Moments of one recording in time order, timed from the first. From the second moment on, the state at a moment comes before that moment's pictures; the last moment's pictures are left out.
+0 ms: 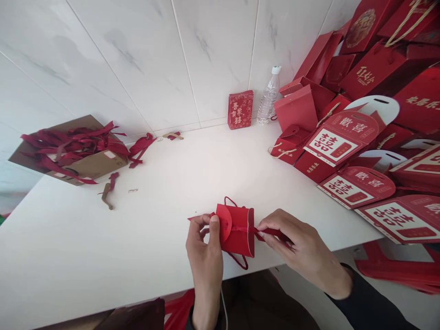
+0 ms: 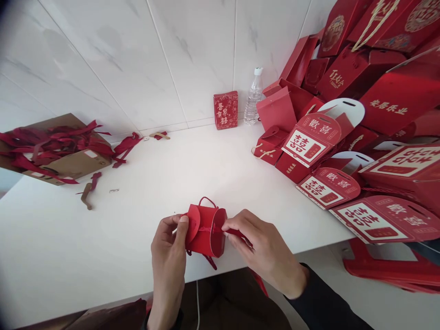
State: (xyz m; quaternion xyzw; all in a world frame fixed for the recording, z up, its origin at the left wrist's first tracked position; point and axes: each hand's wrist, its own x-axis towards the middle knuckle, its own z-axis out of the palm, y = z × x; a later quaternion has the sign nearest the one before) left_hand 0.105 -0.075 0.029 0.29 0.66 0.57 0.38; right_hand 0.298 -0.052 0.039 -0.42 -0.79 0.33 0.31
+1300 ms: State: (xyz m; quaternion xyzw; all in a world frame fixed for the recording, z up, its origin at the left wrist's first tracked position) left_hand 0.092 -0.065 0.080 0.23 0.46 0.59 0.62; right_hand 0.289 -0.013 0.114 -0.41 -0.61 0.64 0.22
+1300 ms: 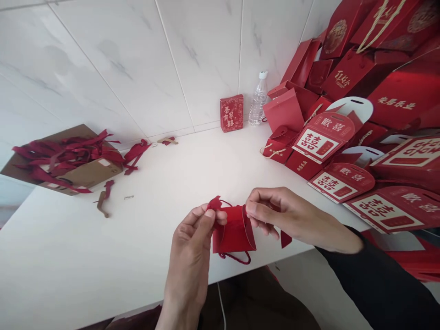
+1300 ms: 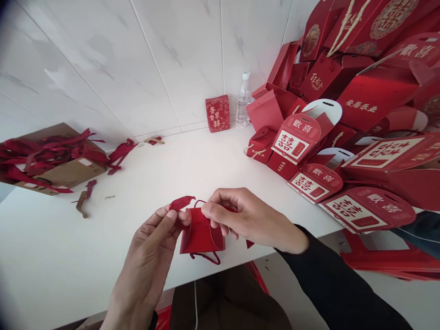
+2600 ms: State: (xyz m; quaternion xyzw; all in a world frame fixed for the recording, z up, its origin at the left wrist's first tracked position) left_hand 0.091 -0.056 0.044 0.68 0.53 0.51 0.06; right_hand 0.266 0.006 0.089 -0.37 -0.75 0.52 0.18
